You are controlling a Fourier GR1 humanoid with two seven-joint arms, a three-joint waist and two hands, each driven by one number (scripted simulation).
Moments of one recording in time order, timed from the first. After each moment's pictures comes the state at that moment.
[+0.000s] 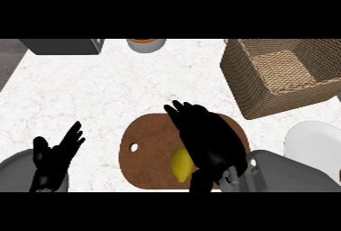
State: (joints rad) left arm 0.10 0.33 -0.12 -1.44 0.22 0.11 0.19; right arm -0.80 -0.41 0.83 -1.85 0.11 0.23 1.14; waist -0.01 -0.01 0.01
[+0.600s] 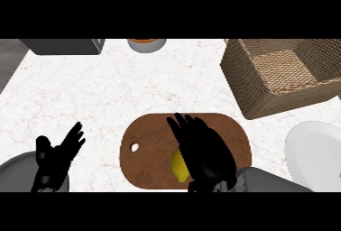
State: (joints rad) left arm 0.10 0.32 -0.11 -1.43 0.20 0.11 0.20; right arm -0.64 -0.35 0.90 -1.82 0.30 0.18 1.10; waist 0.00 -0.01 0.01
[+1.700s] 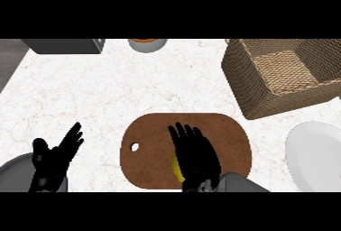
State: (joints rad) left arm 0.12 0.30 -0.09 -1.45 0.17 0.07 0.20; right arm -0.49 -0.21 0.89 -1.64 0.50 0.22 1.04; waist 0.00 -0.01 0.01
